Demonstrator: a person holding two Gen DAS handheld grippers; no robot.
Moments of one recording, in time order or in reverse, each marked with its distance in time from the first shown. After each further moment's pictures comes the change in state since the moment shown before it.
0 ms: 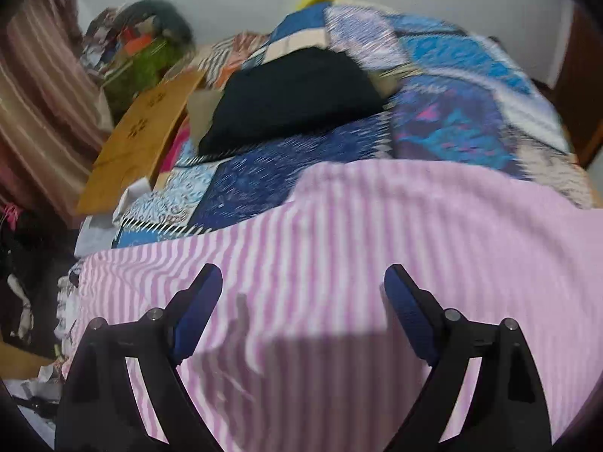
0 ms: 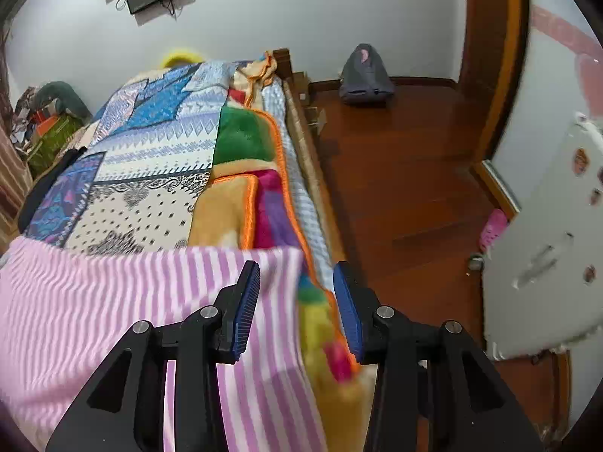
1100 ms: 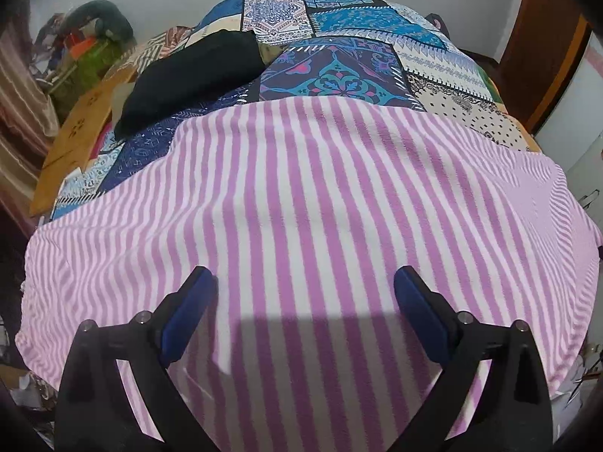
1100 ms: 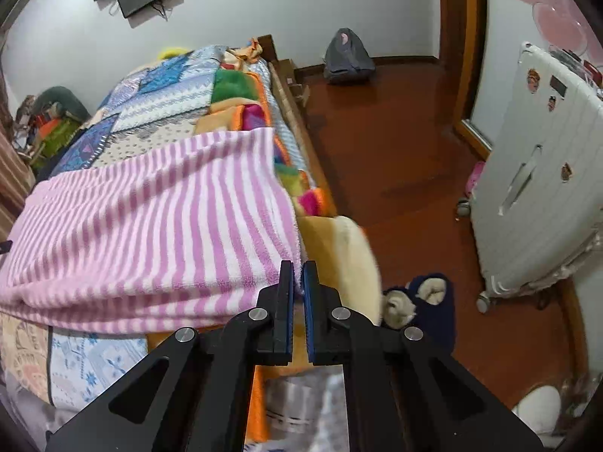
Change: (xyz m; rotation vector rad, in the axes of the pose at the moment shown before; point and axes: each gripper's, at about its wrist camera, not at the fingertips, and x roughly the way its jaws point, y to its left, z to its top) left arm -0.011 -0.083 -0.044 0.080 0.062 -0.167; right arm -0.037 -0.014 -0.111 0.066 0.028 0.001
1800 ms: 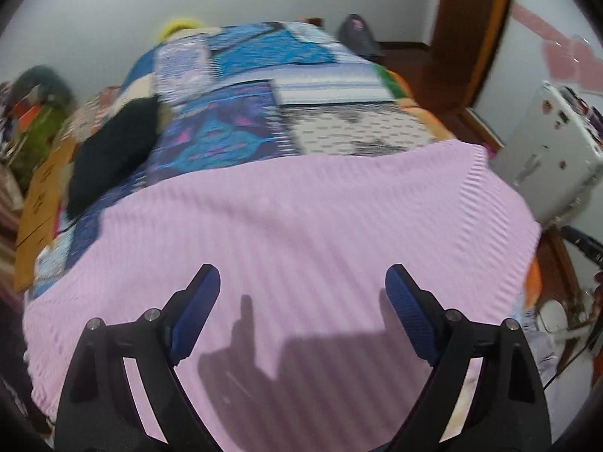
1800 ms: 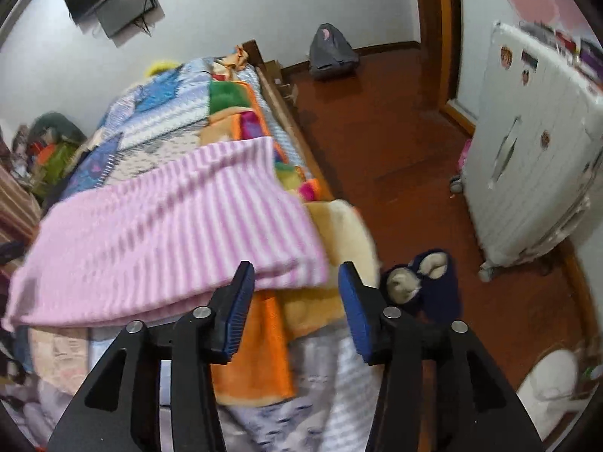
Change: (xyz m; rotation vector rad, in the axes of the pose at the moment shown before) left arm -0.050 -0.114 0.025 0.240 -0.055 -0.165; right arm -0.040 0.002 -0.014 0.134 0.005 0.053
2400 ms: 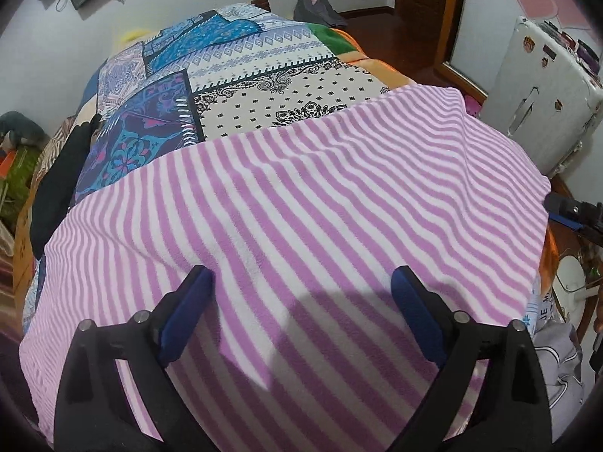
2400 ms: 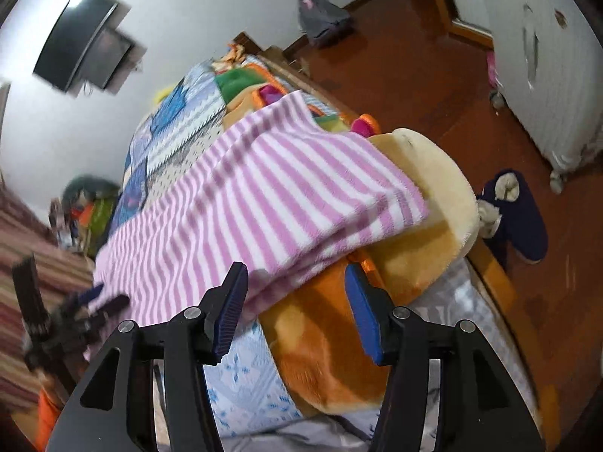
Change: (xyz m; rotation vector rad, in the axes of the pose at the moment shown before) left arm 0.063 -0.080 -0.001 0.160 0.057 0.026; right arm 0.050 0.009 -0.017 0.314 0.062 0.224
